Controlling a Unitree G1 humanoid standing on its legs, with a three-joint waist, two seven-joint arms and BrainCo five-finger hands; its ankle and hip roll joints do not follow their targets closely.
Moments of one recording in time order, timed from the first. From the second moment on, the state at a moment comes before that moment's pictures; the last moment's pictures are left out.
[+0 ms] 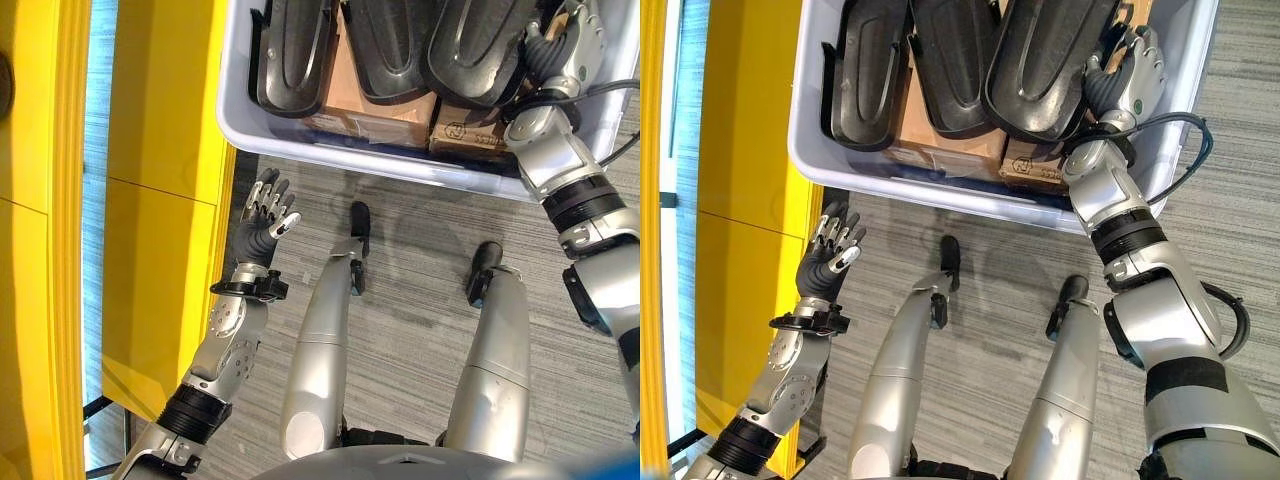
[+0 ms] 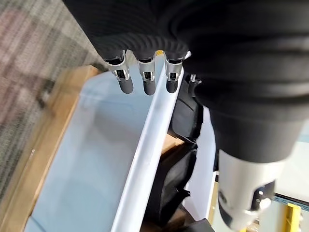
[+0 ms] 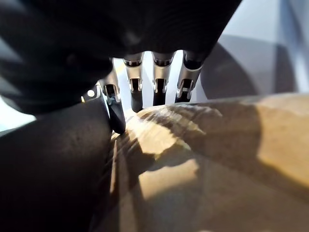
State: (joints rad) left arm -0.10 0.41 -0.30 -0.04 -0.77 -0.35 0.11; right arm -1.19 -0.59 0.48 0.77 0.01 0.34 -0.72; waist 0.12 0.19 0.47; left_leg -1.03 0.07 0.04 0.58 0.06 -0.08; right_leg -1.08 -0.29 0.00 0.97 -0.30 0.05
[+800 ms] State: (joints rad) left arm -0.10 0.43 -0.31 -0.05 -0.78 -0.34 0.11; right arm -1.12 -0.53 0.51 0.96 -0.02 0.36 -0.82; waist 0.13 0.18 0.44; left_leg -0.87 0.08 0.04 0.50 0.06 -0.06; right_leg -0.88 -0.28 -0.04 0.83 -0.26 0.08
